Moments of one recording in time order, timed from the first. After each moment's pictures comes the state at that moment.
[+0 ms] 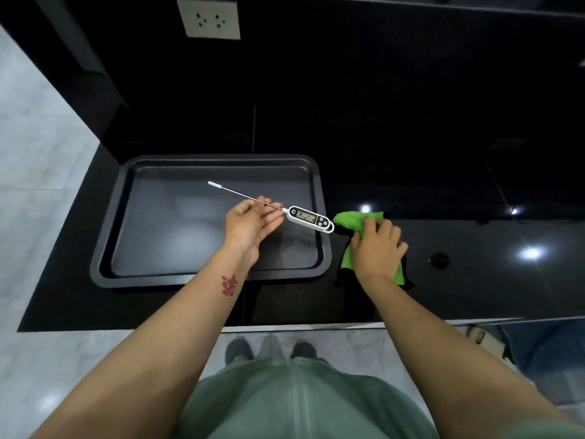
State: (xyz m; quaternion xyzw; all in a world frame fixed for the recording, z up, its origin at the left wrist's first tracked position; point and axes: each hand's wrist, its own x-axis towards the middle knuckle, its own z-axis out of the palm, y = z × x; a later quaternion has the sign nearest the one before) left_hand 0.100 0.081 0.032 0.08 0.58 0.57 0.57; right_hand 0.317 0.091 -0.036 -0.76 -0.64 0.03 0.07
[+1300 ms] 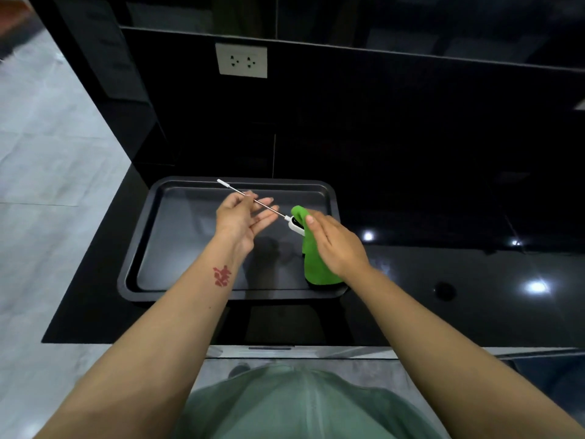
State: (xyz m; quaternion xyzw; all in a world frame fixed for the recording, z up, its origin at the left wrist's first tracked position) left_hand 0.042 0.096 0.063 0.09 0.55 0.62 0.55; right_hand 0.224 0.102 0.040 -0.54 -0.77 0.29 0.15
